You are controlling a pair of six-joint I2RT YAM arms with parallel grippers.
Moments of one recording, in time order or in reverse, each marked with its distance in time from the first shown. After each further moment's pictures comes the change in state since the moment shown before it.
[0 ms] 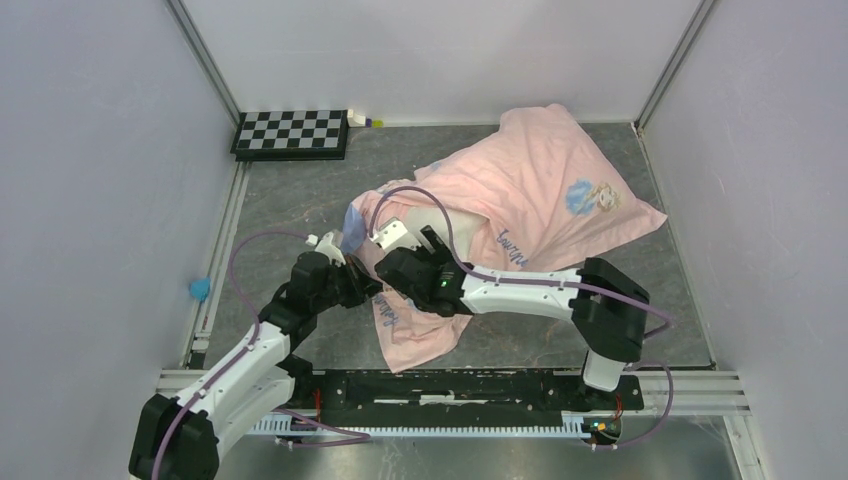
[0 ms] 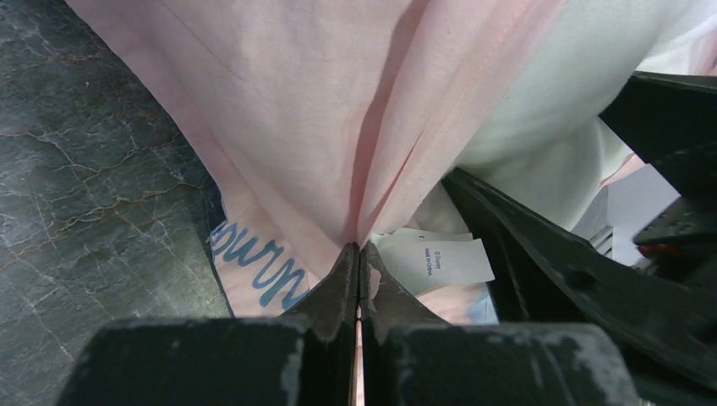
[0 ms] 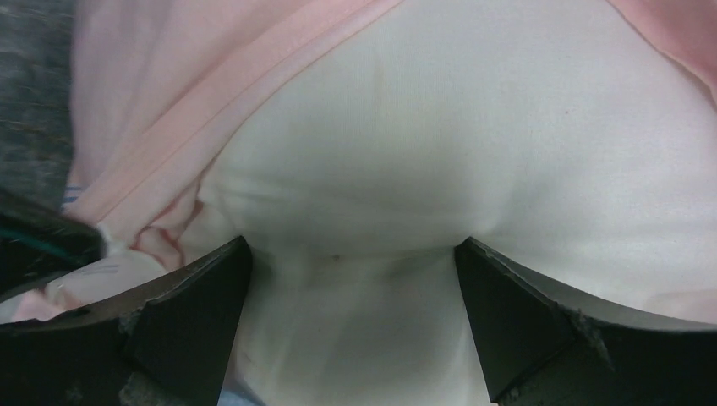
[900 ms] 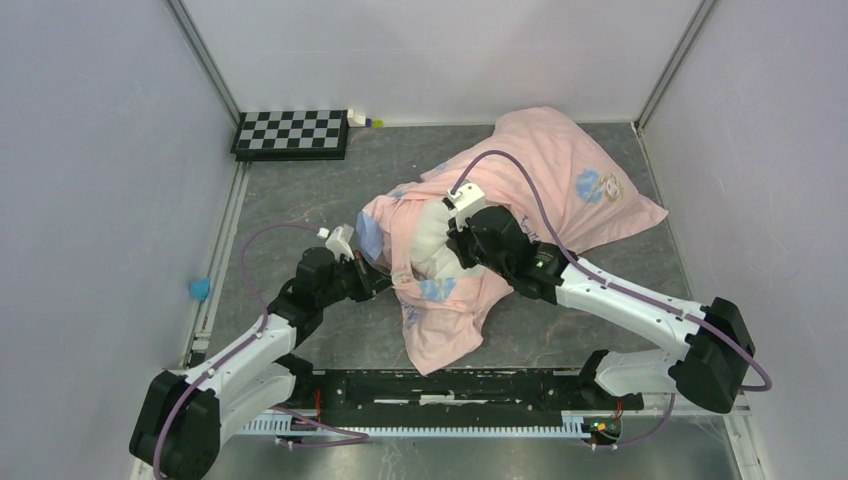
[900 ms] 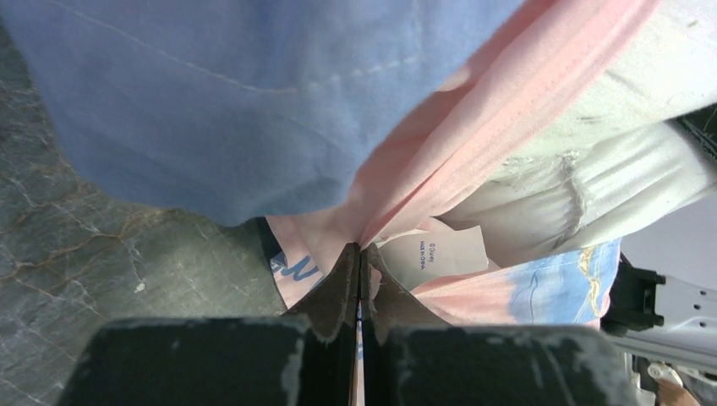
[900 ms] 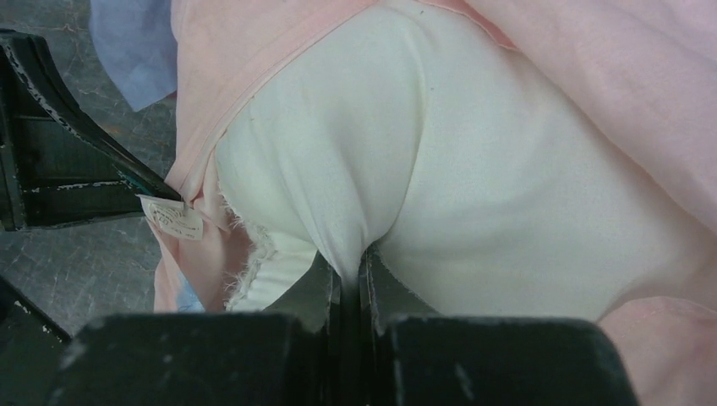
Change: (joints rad) left arm -0.016 0.110 -0.002 0.192 0.058 -0.010; right arm -0.283 -0.459 -0.236 0.071 -0.453 -0.036
